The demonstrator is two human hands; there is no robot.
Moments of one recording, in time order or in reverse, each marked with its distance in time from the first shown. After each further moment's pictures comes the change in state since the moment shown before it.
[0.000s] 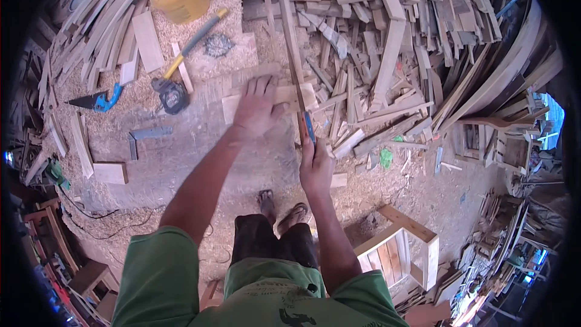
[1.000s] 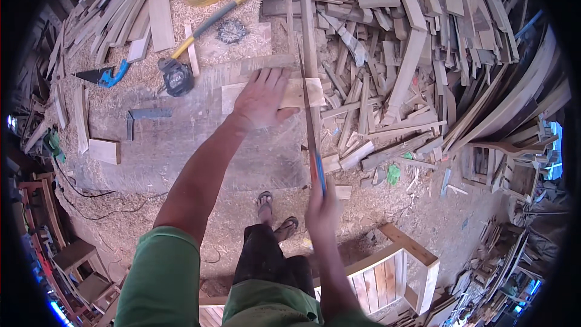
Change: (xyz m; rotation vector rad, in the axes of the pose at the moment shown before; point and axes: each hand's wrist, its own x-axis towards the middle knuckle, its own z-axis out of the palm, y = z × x) left_hand -0.002 0.015 -0.019 0.211 -0.129 0.080; right_hand -0.084 0.043 -0.034 0.063 -0.100 0.094
